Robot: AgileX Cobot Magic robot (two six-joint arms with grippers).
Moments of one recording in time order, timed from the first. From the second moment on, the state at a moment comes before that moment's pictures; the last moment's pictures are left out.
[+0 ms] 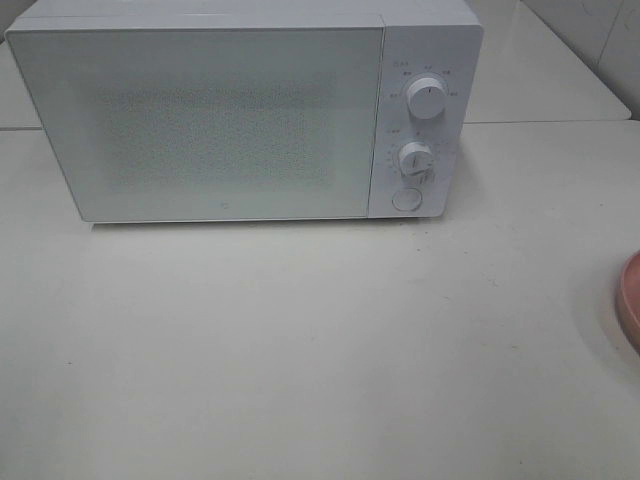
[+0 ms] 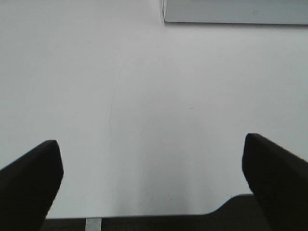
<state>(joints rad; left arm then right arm) 0.00 0.14 -0.52 -0.06 1.08 0.00 0.08 0.00 -0.50 -0.11 1.00 0.08</state>
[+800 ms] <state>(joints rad) 0.00 0.00 -0.52 -0.06 1.08 0.00 0.08 0.00 -0.50 -0.11 1.00 0.08</state>
